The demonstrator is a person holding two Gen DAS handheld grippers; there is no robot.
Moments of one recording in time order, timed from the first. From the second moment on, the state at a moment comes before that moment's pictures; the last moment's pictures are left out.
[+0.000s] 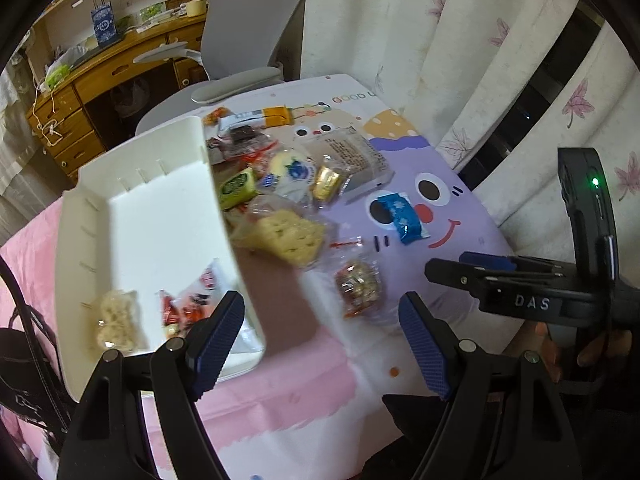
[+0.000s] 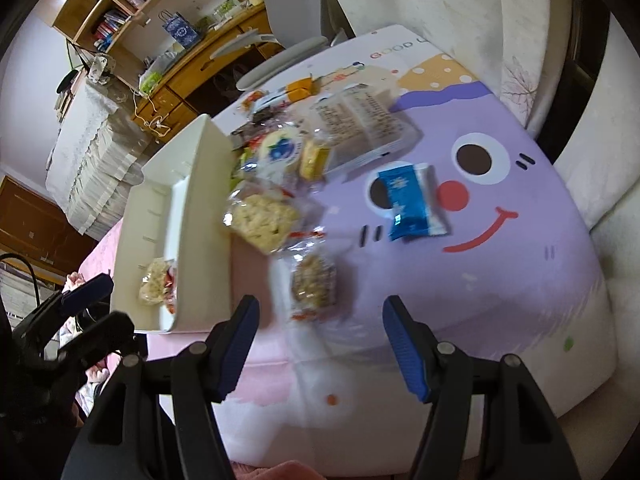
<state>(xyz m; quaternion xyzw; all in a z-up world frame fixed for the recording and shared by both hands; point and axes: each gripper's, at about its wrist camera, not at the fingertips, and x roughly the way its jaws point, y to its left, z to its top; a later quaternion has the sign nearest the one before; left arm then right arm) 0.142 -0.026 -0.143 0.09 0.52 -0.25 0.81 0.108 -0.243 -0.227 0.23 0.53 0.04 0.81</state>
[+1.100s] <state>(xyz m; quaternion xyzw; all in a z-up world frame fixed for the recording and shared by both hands) 0.179 -0.117 -0.275 0.05 0.64 -0.09 0.76 0.187 -0.276 -0.295 0.05 0.56 0.13 0.82</state>
